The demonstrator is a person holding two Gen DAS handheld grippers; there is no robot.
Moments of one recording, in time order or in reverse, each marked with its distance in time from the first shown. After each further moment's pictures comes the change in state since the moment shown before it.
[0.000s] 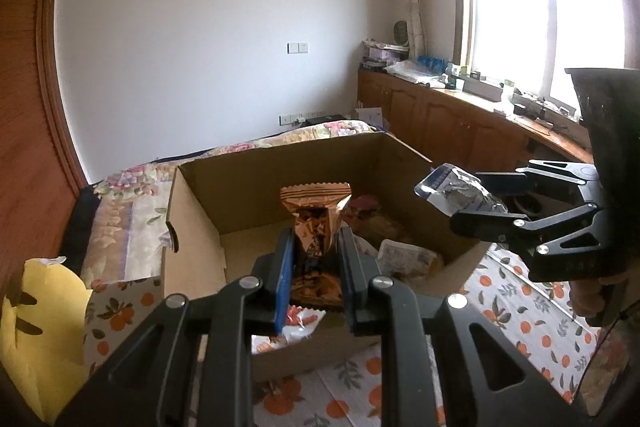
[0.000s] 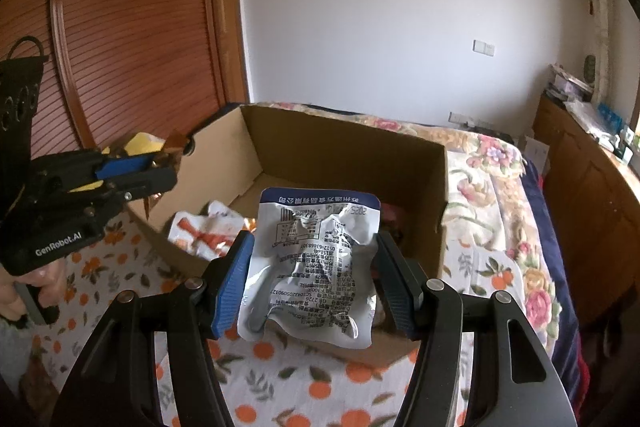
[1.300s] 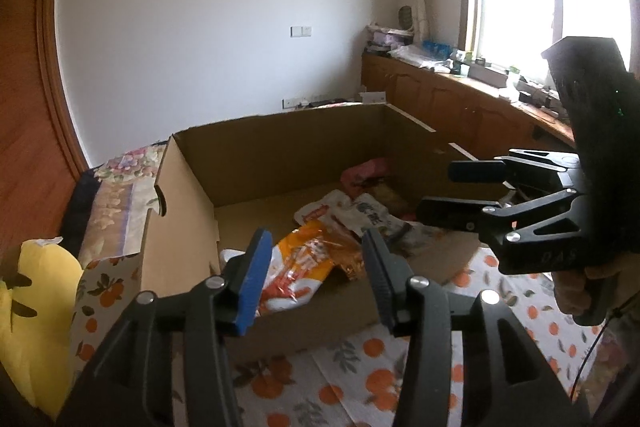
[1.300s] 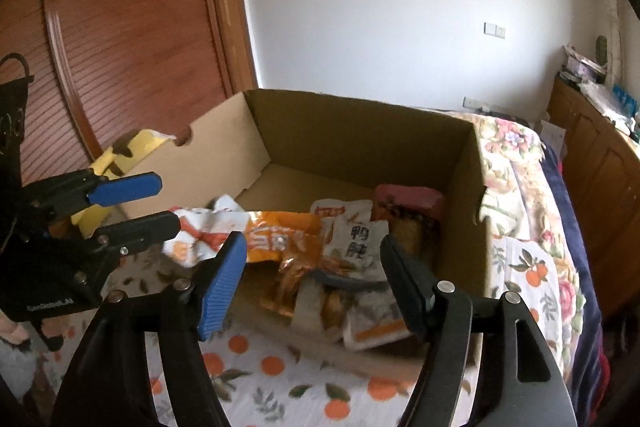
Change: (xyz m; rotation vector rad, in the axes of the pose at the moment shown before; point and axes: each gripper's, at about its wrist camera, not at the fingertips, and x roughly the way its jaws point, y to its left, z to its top) left arm 0.003 -0.014 -0.024 0.000 0.047 0.011; right arm 0.025 0.001 -0.006 0.034 0.028 0.055
